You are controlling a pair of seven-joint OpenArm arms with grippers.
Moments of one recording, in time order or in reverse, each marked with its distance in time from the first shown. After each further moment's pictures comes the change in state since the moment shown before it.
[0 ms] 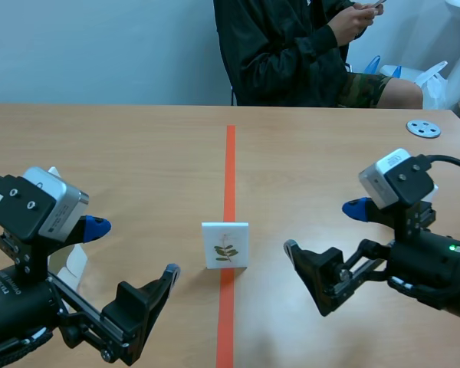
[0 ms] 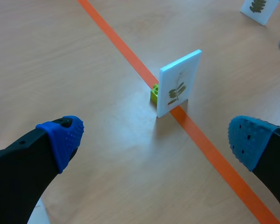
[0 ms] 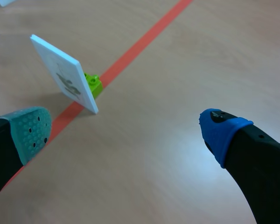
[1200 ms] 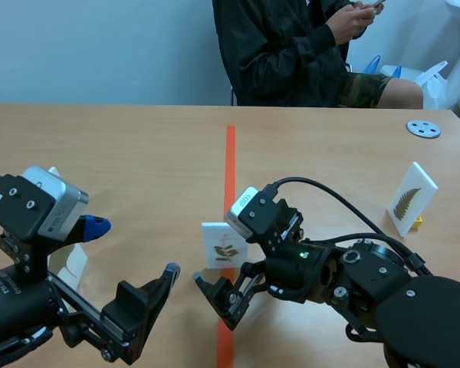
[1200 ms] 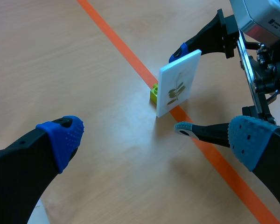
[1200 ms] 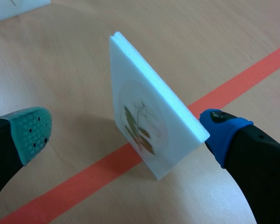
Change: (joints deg) left arm 0.0 0.0 0.0 0.0 0.0 0.0 -0.3; right arm 21.2 -8.5 -22.6 -29.8 -19.2 -4.2 15.2
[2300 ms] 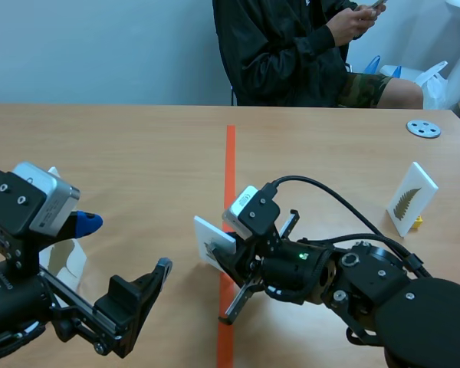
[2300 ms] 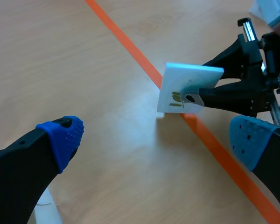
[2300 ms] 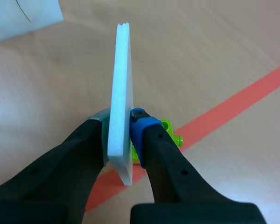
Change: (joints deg) left arm 0.0 0.0 -1.5 0.0 0.0 0.0 0.0; right arm -0.3 0.8 -0.9 0.6 -0.4 0.0 4.7
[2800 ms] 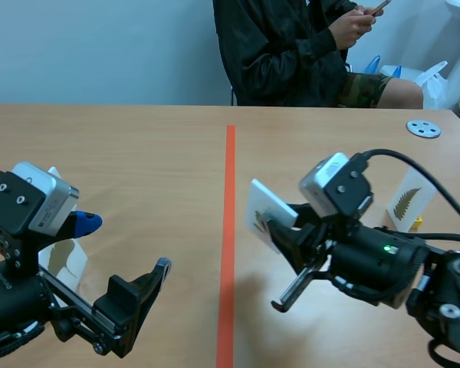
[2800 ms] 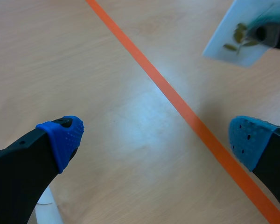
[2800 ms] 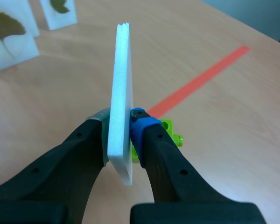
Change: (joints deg) left arm 0.0 0.0 -0.2 0.0 0.0 0.0 0.0; right arm -17.3 5.4 17.0 25.0 7.0 2.9 -4.1
